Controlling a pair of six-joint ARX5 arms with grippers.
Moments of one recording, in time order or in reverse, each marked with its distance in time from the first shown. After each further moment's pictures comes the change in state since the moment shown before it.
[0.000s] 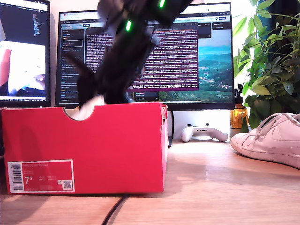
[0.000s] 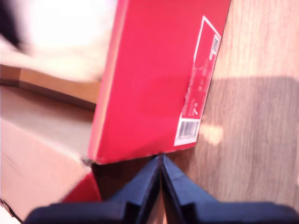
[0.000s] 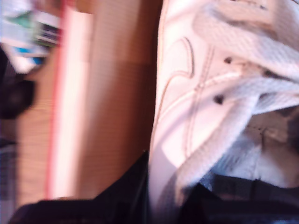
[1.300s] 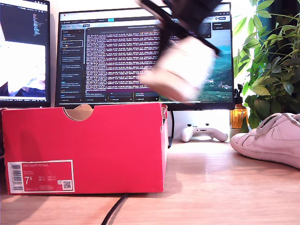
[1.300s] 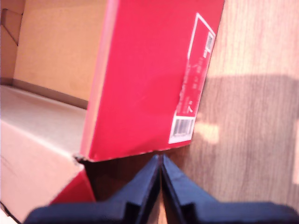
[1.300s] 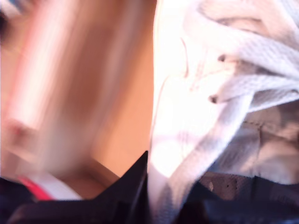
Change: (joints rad) left arm 0.000 0.000 0.000 -0.013 0.000 0.000; right arm -0.209 -0.364 0.000 -0.407 -0.171 -0.481
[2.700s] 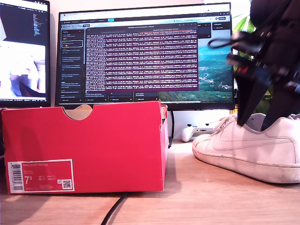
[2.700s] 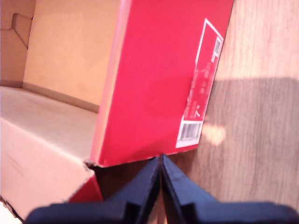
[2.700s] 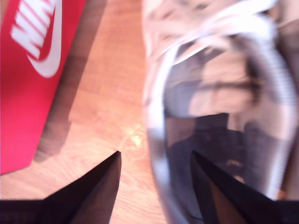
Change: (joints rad) left arm 0.000 0.000 0.000 0.023 0.000 0.000; right arm -0.308 -0.193 -0.478 -0.119 0.032 -0.415
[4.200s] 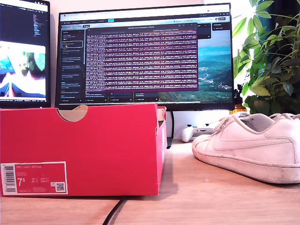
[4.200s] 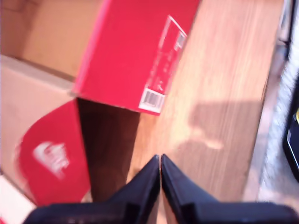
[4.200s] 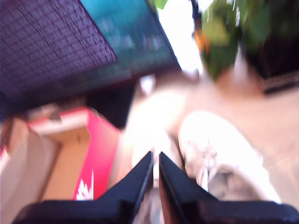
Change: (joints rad) left arm 0.107 -0.354 0.000 -0.405 0.076 -0.006; right arm -0.349 -0.507 -0.140 0.307 -0.089 0.283
